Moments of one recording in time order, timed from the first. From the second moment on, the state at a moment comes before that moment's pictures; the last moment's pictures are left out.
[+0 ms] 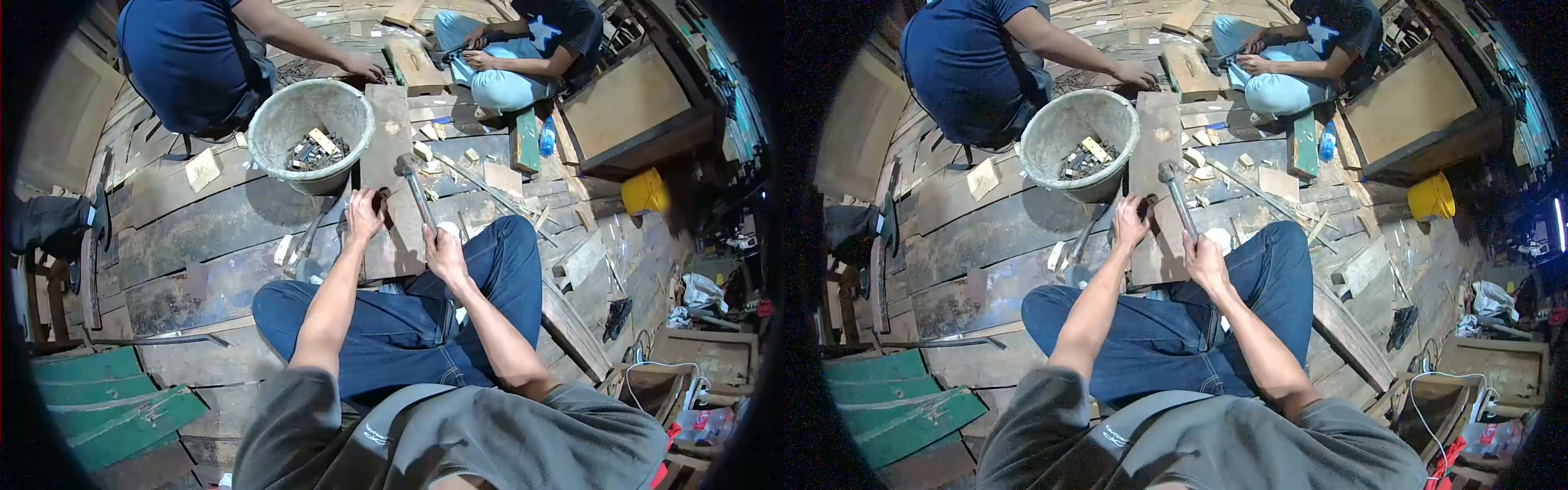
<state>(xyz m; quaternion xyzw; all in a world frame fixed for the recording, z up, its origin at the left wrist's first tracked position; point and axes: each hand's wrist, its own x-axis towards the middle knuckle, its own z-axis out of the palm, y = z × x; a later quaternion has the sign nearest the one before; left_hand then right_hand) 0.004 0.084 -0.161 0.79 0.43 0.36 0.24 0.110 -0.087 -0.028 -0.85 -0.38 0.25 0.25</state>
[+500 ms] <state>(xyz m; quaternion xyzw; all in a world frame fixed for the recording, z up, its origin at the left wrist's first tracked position) 0.009 0.089 -0.167 0.79 0.40 0.40 0.24 0.124 -0.100 -0.059 -0.86 -0.40 0.24 0.22</state>
